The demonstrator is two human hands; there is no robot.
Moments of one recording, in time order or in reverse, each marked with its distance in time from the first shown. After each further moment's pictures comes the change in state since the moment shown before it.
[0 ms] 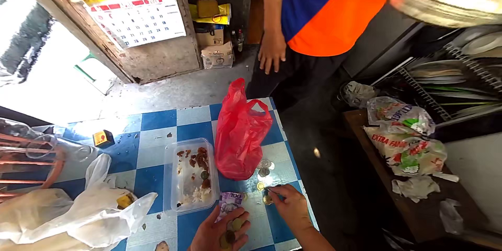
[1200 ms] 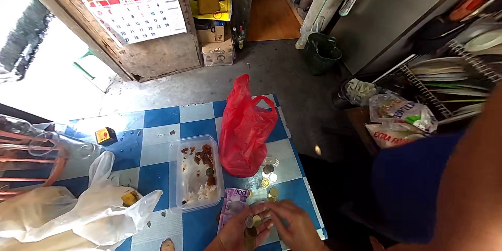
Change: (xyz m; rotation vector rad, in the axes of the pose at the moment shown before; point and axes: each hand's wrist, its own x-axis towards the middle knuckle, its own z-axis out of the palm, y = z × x) left_hand 0.028 -0.017 0.033 0.056 0.079 -0.047; right_hand -0.042 -0.001 0.004 0.015 0.068 -0.503
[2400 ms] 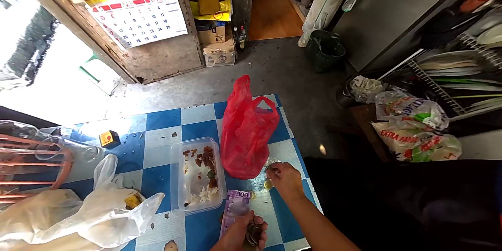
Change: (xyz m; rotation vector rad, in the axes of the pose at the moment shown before) left_hand -0.004 0.000 -0.003 0.065 0.014 -0.074; right_hand 0.108 0.015 0.007 -0.115 -0.260 0.596
